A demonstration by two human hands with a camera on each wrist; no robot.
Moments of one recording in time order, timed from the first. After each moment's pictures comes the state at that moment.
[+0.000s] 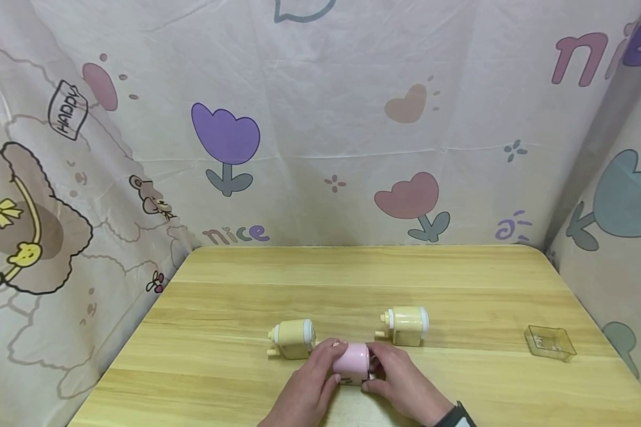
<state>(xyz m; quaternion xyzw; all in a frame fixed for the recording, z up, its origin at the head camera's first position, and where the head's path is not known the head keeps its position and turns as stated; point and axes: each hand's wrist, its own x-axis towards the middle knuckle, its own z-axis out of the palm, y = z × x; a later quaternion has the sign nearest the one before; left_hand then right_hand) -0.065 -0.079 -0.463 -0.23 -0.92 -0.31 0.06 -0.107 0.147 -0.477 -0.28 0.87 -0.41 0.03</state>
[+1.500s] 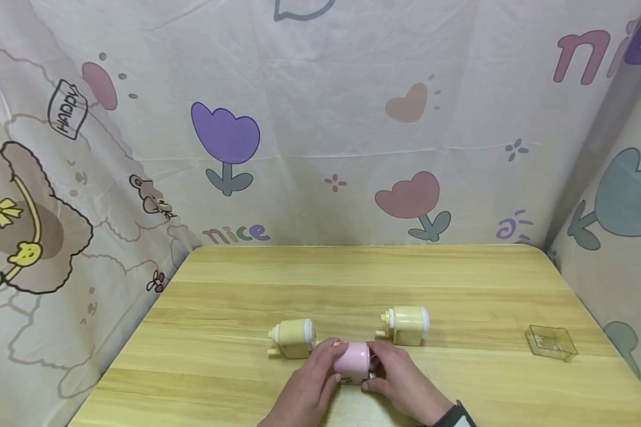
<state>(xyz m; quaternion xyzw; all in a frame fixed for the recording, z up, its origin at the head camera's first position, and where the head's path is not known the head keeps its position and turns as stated) -0.065 -0.080 -0.465 -0.23 -0.92 -0.31 0.06 -0.108 0.146 -0.479 -0.27 0.87 -0.41 0.03</state>
